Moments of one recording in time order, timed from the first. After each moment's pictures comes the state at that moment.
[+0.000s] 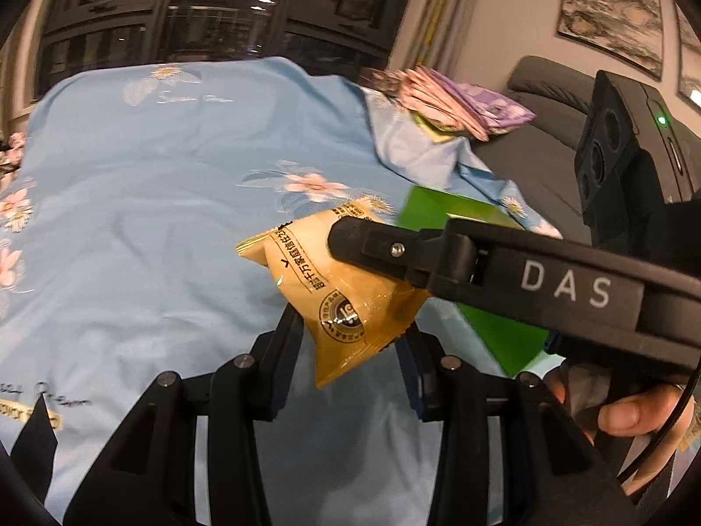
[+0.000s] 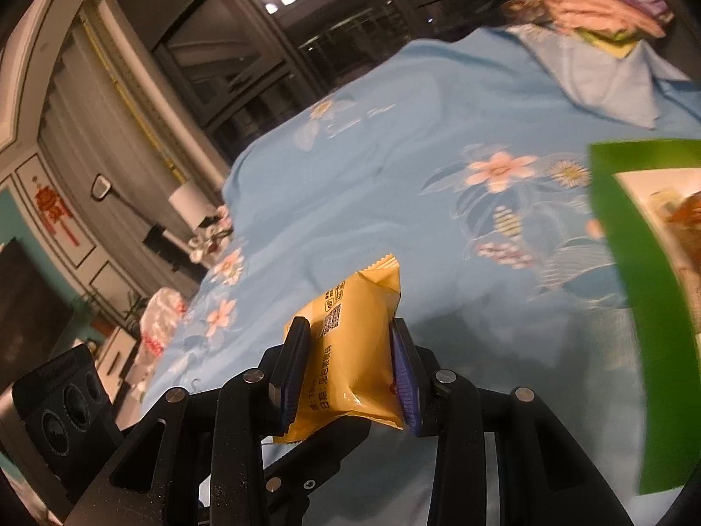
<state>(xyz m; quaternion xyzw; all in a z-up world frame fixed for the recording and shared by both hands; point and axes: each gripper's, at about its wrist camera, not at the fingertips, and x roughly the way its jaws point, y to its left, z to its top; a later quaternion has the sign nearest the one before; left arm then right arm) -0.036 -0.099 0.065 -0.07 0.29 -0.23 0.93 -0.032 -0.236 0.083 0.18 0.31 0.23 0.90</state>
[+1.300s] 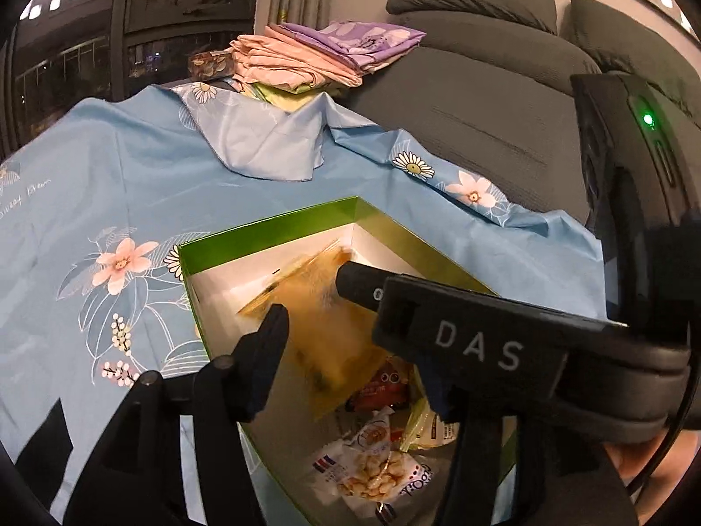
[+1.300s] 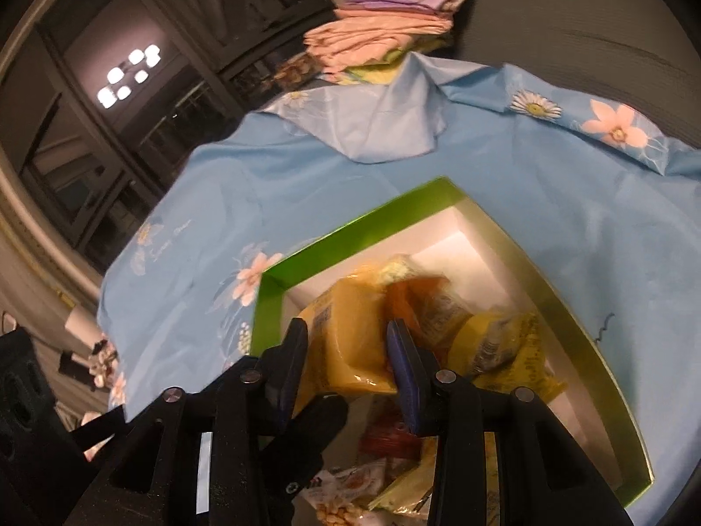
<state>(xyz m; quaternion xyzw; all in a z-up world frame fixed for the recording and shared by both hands) 0.035 -0.318 0.106 0.07 0.31 -0.35 0.88 -0.007 -0.452 0.085 0.30 0.31 0.00 0.90</state>
